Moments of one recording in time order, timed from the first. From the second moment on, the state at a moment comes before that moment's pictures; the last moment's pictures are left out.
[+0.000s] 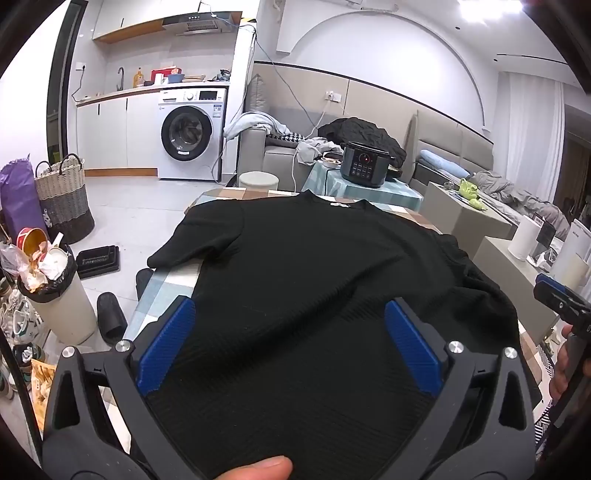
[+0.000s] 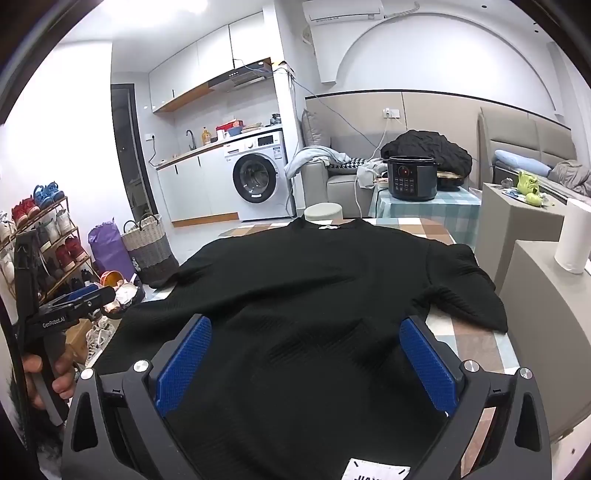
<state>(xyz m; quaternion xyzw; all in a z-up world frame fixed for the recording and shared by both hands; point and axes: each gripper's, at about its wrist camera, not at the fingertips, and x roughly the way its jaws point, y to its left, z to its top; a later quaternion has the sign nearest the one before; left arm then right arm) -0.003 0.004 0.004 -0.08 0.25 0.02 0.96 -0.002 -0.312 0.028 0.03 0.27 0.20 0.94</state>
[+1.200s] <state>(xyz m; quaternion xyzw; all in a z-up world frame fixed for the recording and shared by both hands) 0.005 0.012 -0.015 -0.09 0.27 0.02 0.96 -0.002 -0.317 0.024 0.04 0.26 0.20 0.95</state>
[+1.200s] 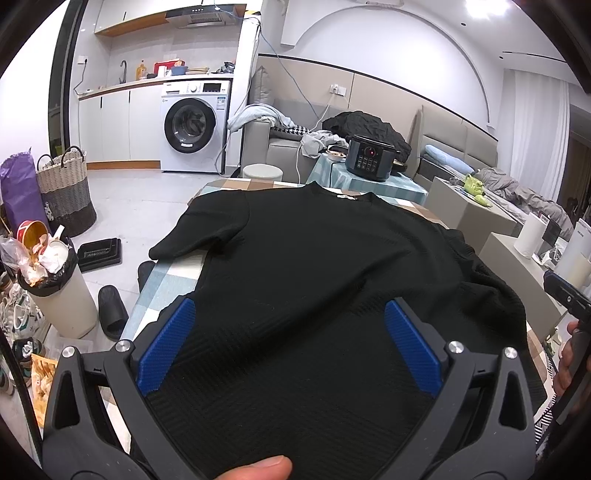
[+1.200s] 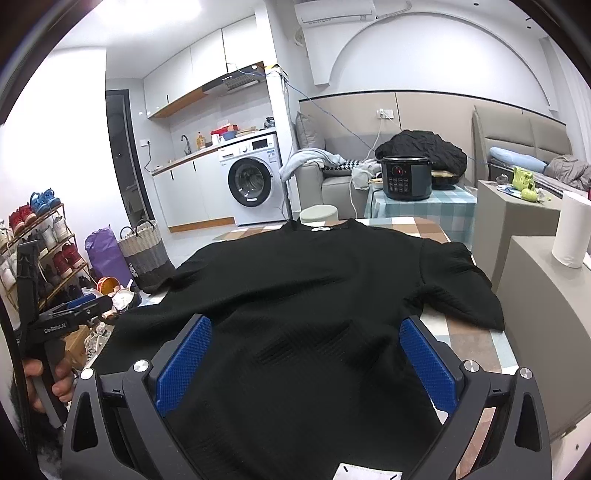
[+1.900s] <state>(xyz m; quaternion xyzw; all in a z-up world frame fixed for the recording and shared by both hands) 0.012 0.015 -0.019 -0.08 0.27 0.02 0.96 0.010 -0.318 0.020 0.05 0.27 0.19 0.94</state>
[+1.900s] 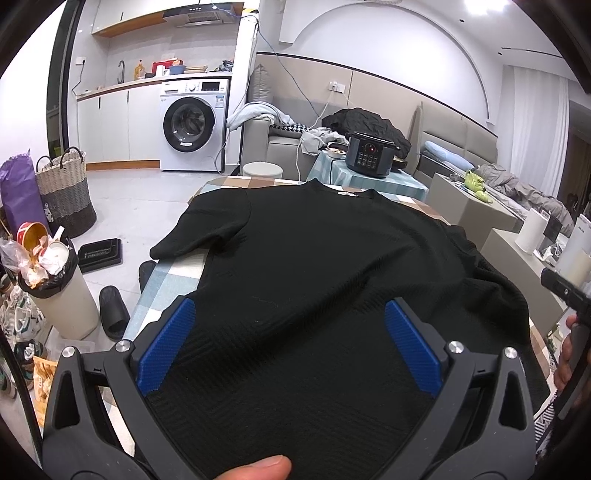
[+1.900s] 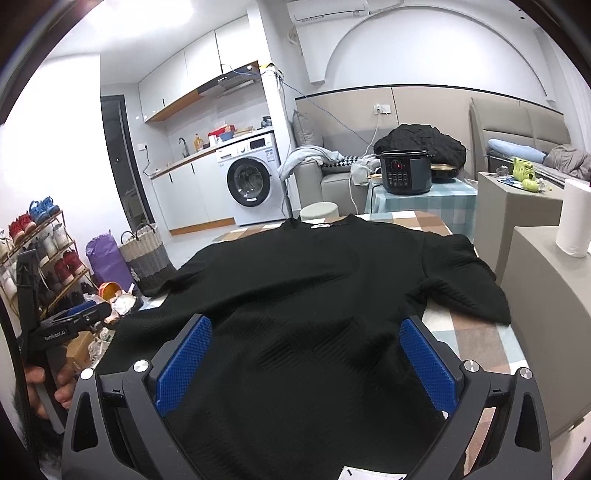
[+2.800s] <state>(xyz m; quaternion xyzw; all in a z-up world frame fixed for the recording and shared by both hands) 0.039 0.044 -0.034 -0.10 0.31 0.02 0.94 0.034 -0.335 0.031 0.09 0.29 0.11 0.95</state>
